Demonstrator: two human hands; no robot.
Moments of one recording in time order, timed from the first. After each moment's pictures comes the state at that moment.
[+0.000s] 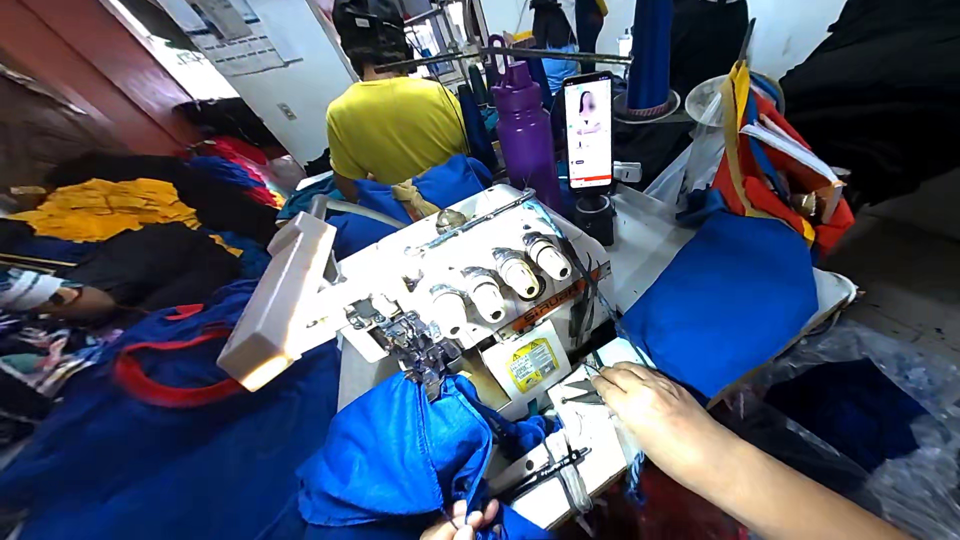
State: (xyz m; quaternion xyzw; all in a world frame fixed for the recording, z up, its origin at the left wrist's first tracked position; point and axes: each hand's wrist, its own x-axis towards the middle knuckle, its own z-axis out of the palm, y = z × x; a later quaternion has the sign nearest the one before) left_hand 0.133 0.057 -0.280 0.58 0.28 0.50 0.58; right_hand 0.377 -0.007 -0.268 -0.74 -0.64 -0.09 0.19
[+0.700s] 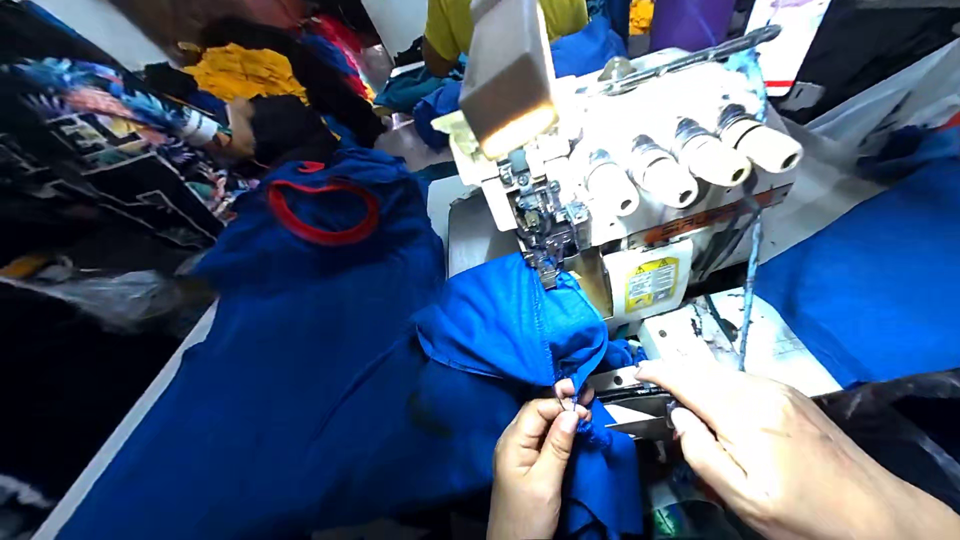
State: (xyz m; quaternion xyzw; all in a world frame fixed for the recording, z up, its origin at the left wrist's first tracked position) left_hand 0.129 0.062 -0.286 0.60 0.30 0.48 0.57; right_hand 0.318 -0.011 -0.236 -0.63 -0.70 -0.06 0.32
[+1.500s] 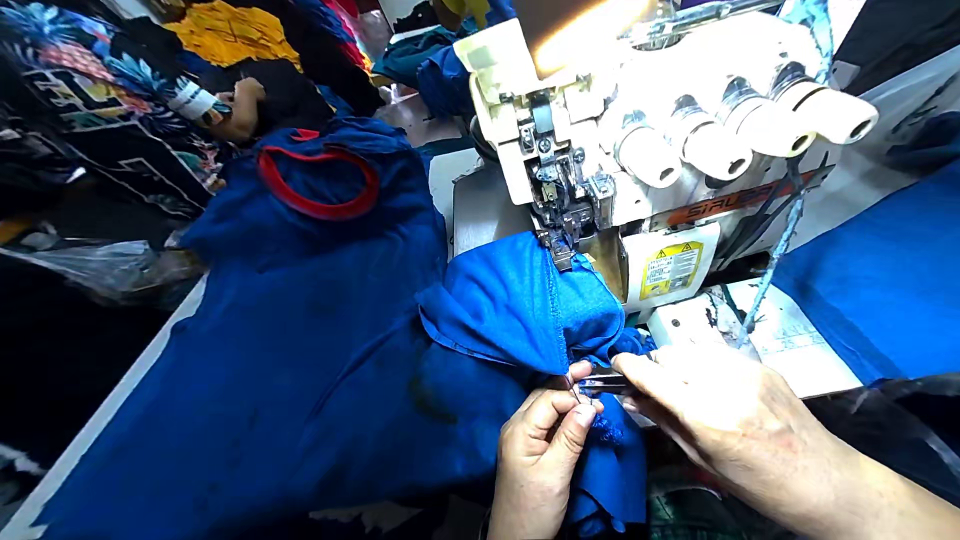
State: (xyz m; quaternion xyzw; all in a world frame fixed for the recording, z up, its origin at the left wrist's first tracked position) left_hand 0.127 0.065 -0.289 0.61 0.29 0.49 0.55; right_hand 0.311 0.014 -0.249 -0.57 -0.76 -0.15 0.29
